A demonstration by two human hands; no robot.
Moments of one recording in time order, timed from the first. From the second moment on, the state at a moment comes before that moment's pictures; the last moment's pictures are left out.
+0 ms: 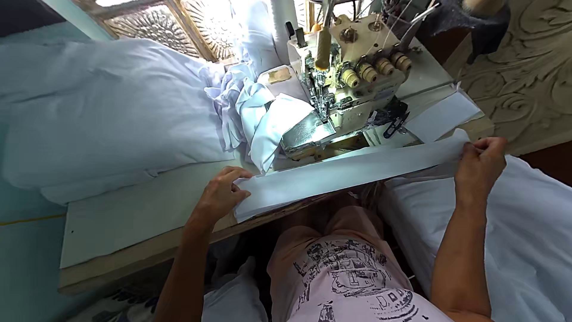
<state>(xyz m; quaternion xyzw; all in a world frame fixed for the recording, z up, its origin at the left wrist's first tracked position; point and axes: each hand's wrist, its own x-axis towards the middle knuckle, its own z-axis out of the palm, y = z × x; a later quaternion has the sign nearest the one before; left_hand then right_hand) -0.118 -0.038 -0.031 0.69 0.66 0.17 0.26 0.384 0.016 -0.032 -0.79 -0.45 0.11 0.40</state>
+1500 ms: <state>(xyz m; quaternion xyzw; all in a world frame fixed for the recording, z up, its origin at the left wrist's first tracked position) 0.026 -0.015 -0.017 0.69 0.47 0.41 0.37 0.220 -0.016 -0.041 -0.45 -0.77 0.21 0.40</state>
